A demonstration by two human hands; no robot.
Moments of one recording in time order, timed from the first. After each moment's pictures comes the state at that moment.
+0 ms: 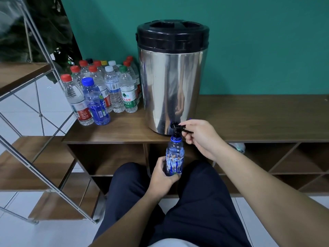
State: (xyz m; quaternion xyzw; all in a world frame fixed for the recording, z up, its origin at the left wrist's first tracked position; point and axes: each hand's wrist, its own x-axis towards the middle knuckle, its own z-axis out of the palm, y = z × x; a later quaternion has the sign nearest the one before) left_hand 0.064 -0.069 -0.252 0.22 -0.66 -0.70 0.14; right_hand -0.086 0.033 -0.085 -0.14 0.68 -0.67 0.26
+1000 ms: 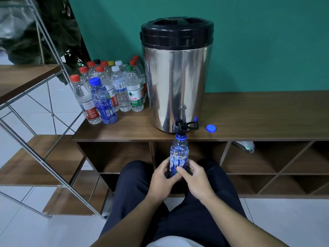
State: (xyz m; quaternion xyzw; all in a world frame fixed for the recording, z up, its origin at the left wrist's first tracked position) left_hand 0.093 -0.068 -0.236 0.17 -0.73 -0.63 0.19; right_hand -0.003 0.062 -0.236 -0.22 0.68 -0.66 0.22
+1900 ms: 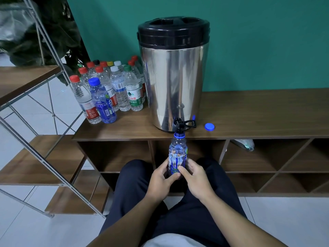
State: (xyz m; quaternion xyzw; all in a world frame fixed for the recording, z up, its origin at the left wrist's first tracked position) left_hand 0.095 -0.068 -0.245 0.16 -0.74 -0.63 0.16; right_hand -0.003 0.069 -0.239 -0.23 0.67 -0.66 0.23
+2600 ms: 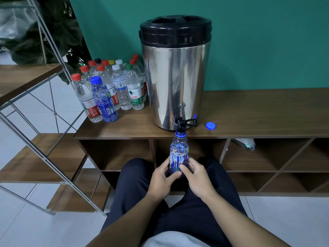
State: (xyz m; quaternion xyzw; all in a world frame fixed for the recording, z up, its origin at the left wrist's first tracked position) left_hand 0.095 -0.068 -0.249 0.17 -0.72 -0.65 0.16; right_hand -0.007 0.069 -0.248 -0.24 0.69 -0.65 0.22
